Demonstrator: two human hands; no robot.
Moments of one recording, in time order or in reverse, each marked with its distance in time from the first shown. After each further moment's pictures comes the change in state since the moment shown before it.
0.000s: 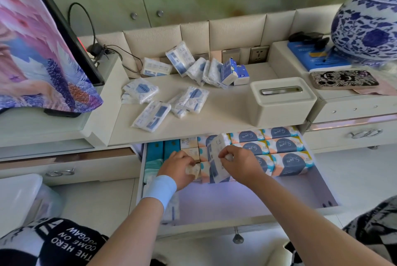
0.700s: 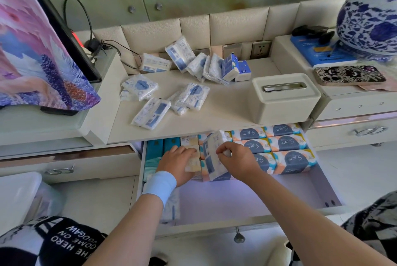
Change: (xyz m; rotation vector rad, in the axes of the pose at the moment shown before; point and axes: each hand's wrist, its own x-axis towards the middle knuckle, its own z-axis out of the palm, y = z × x) left_hand 0.006 0.001 -0.006 0.144 0.031 0.040; right_hand 0.014 0.001 0.011 0.077 -0.041 0.059
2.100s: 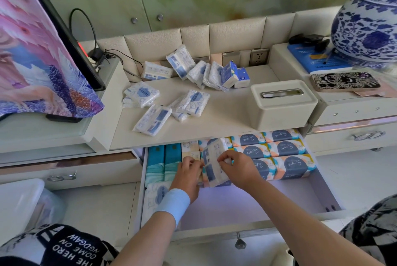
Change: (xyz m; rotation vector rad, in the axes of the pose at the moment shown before) left_hand -0.015 0.029 0.031 -0.122 0.040 -0.050; right_hand -0.005 0.009 0.007 0.126 0.005 0.018
